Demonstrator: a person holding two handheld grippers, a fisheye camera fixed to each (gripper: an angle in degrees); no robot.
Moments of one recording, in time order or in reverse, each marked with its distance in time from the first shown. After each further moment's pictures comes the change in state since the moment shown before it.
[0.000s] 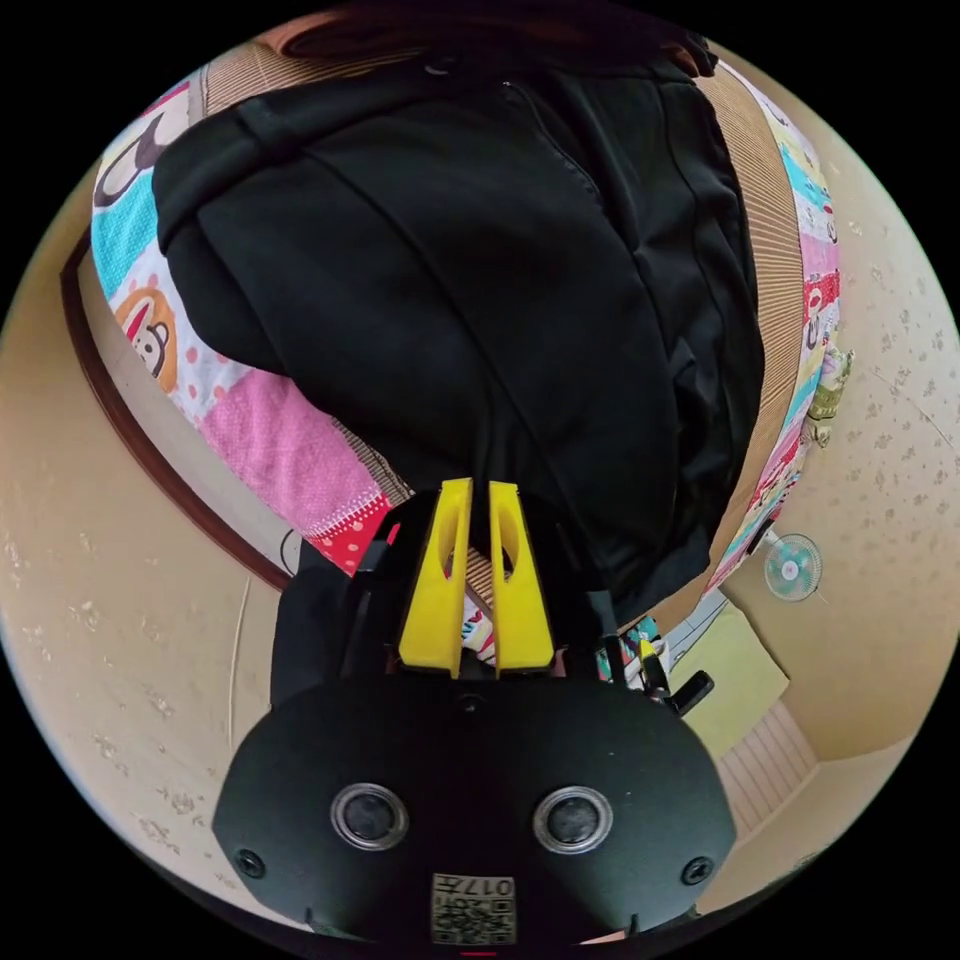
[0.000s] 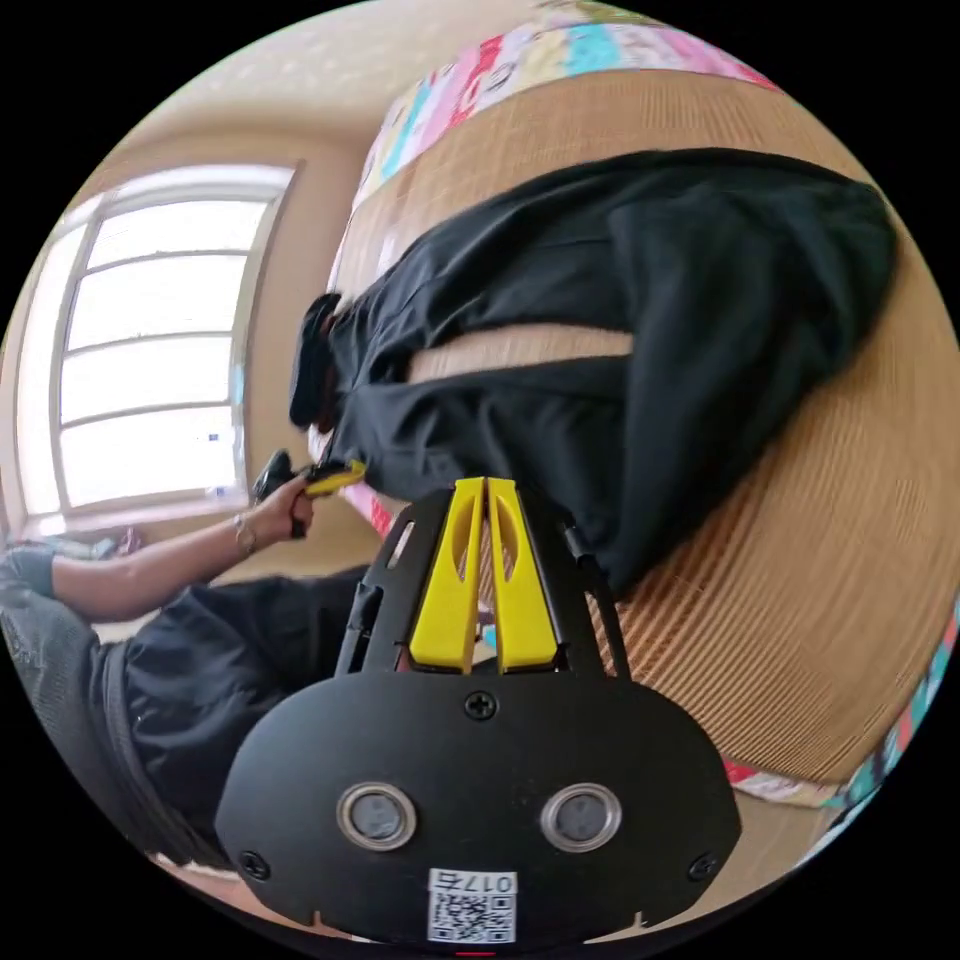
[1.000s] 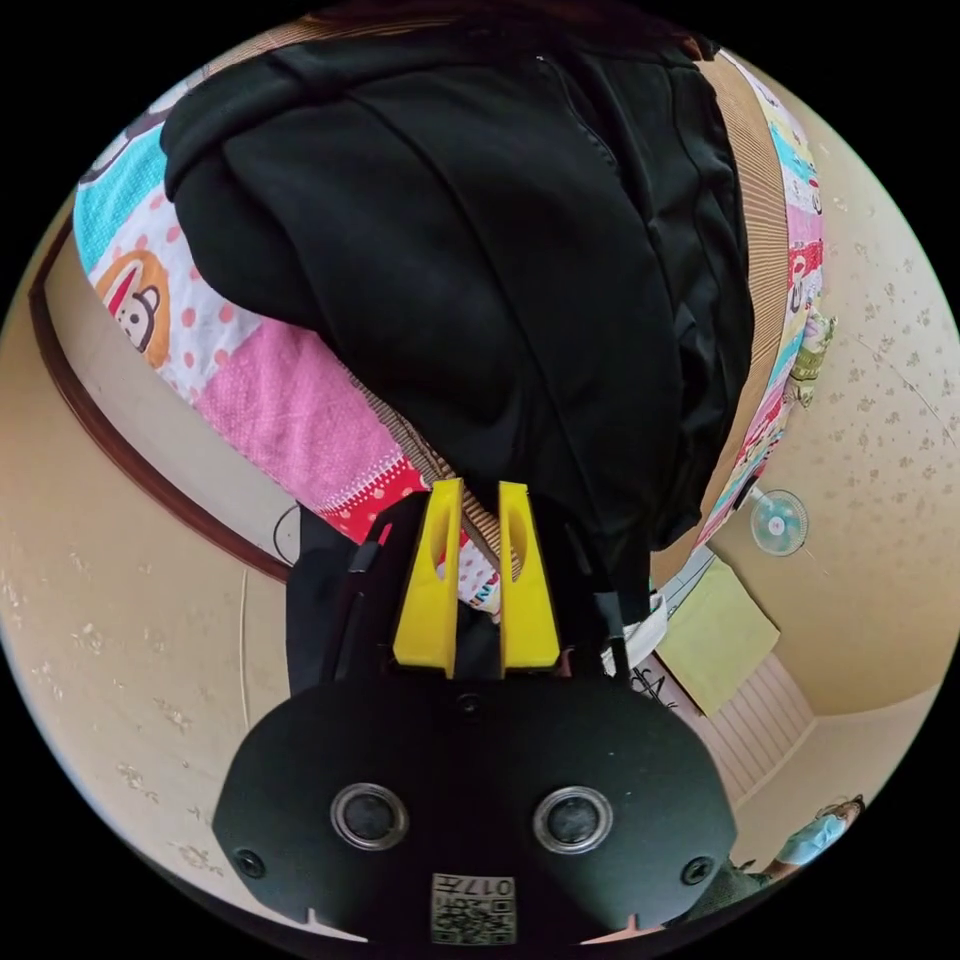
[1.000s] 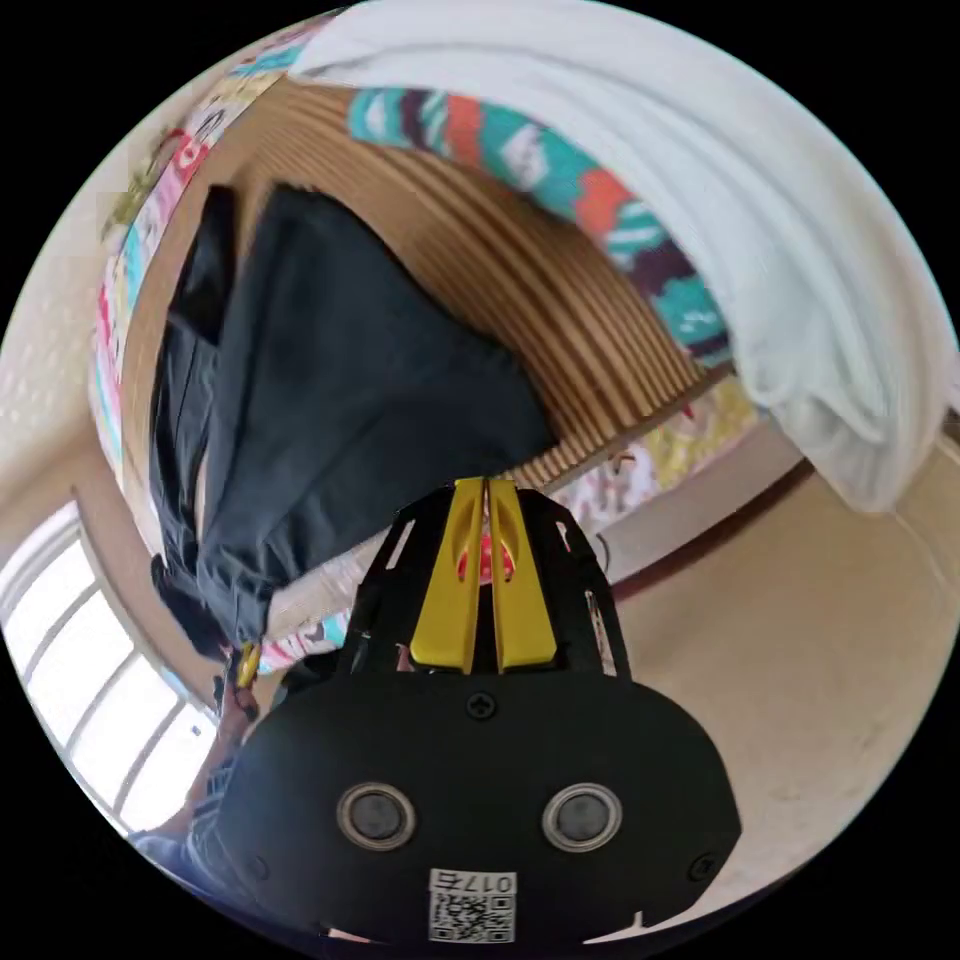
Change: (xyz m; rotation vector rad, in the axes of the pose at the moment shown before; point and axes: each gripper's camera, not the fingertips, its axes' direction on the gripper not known) left arm -0.059 -0.079 -0.021 -0.099 0.054 0.065; right arm 0.158 0.223 -0.120 0.199 0.288 0.906
